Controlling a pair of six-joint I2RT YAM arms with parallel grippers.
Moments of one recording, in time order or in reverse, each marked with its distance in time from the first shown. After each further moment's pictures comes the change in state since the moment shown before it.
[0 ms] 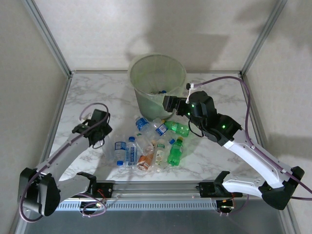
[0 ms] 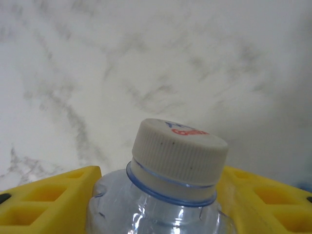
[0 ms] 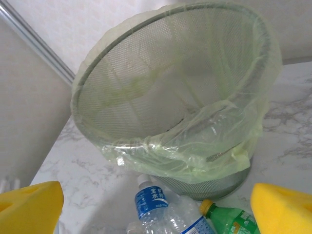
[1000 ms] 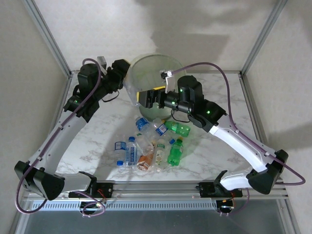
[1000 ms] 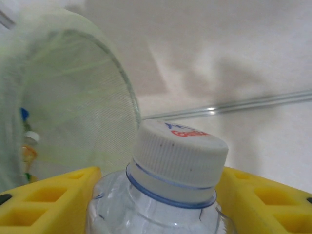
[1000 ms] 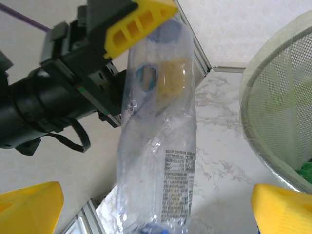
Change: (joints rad) left arm -0.089 0.178 0.587 0.499 0.517 -0.269; right arm 0.007 0.232 0.216 0.183 -0.518 -0.031
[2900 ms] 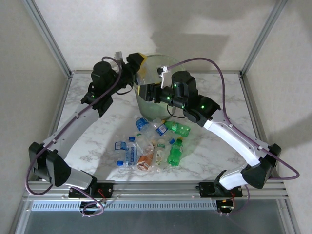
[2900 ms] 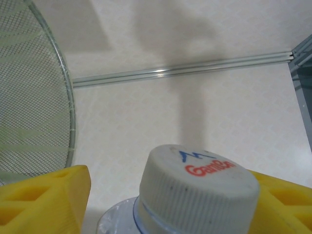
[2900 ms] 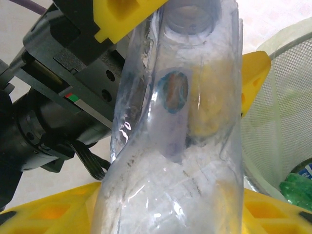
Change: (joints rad) left arm -0.056 0.158 -0.006 0.340 0.170 -0.180; right arm 0.000 0.079 0.081 -0.019 0.088 -0.015
